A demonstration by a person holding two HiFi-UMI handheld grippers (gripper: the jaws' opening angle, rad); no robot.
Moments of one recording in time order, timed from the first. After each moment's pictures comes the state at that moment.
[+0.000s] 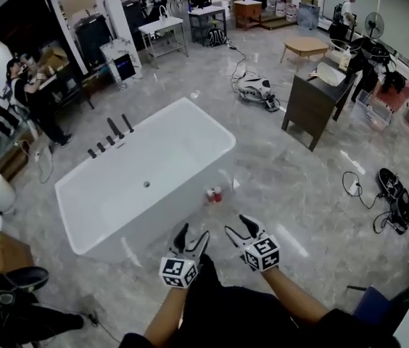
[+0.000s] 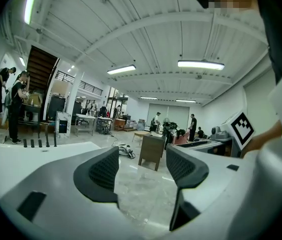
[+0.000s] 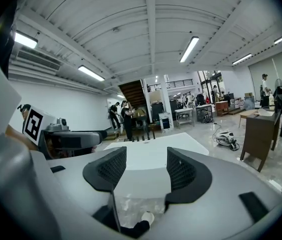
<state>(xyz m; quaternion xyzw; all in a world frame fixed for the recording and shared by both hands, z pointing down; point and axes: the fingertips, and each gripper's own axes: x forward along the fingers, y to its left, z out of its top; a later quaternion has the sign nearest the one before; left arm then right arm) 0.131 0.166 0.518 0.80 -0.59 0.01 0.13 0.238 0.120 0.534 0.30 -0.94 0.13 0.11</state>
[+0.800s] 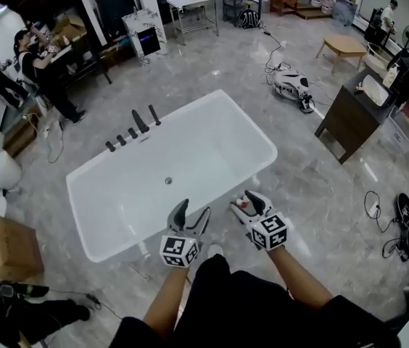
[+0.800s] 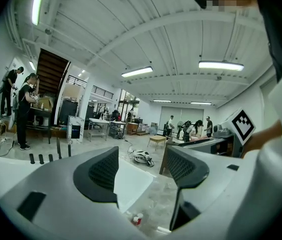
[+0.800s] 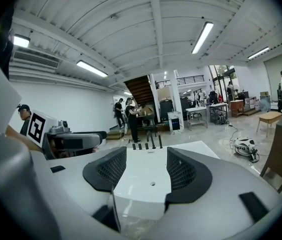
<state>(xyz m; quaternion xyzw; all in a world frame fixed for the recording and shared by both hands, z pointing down) -0.117 -0.035 0.504 0.76 -0.64 0.00 0.12 -0.005 -0.097 0.514 0.25 -0.95 0.13 0.13</state>
